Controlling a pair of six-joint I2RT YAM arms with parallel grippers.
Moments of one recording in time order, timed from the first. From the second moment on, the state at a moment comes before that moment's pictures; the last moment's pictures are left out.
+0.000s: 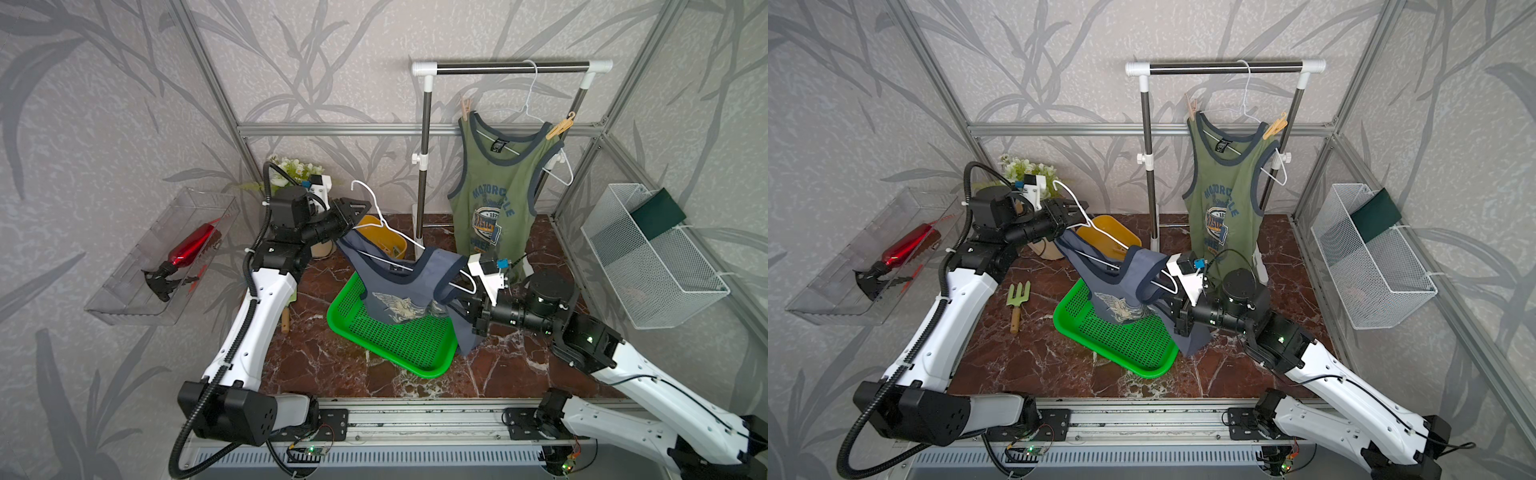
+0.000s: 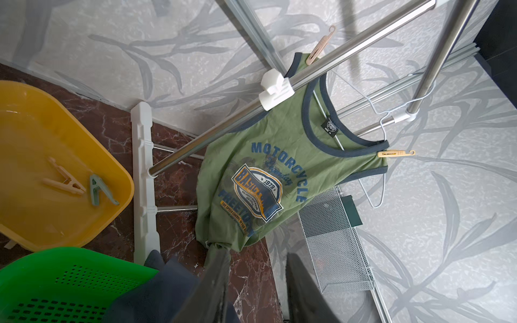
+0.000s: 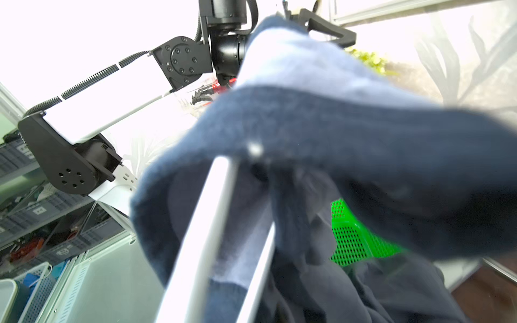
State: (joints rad) left arm -0.10 1.32 1.45 -0.35 0.63 -0.86; right arm 0.86 0.92 1.03 -0.24 -0.39 0.26
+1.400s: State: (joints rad) left arm 0.03 1.33 1.63 -0.32 0.66 -0.97; right arm 0.88 1.21 1.50 -0.36 -0.27 0.11
